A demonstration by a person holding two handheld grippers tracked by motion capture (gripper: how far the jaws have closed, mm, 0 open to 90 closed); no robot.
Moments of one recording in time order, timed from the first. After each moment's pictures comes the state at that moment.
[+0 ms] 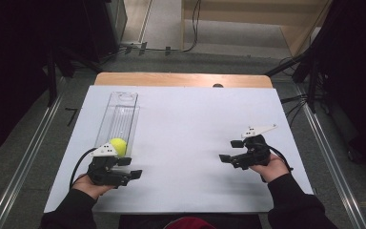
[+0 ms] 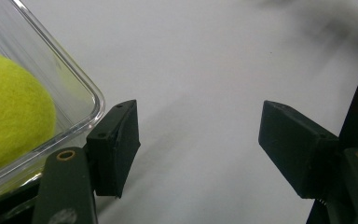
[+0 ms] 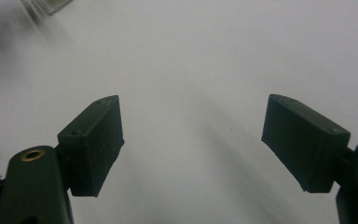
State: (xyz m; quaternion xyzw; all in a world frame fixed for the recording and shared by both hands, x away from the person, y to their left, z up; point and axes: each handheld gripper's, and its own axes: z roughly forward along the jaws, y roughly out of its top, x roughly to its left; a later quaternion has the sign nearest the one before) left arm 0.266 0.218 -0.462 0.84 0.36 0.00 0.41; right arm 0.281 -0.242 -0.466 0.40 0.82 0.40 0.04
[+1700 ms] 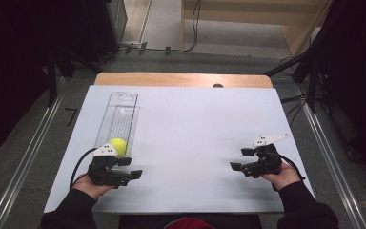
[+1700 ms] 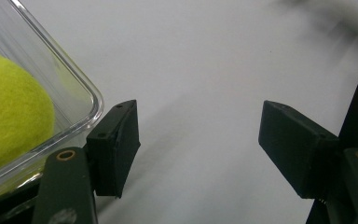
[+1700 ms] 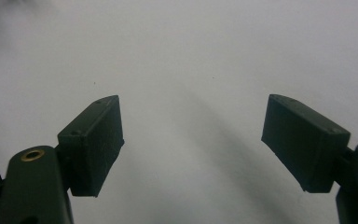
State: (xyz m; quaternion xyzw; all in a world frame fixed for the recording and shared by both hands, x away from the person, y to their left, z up) left arm 0.266 0.217 -0.463 0.84 0.36 0.00 0.41; right arm 0.260 -0.269 -0.480 0.42 0.82 0.39 0.04
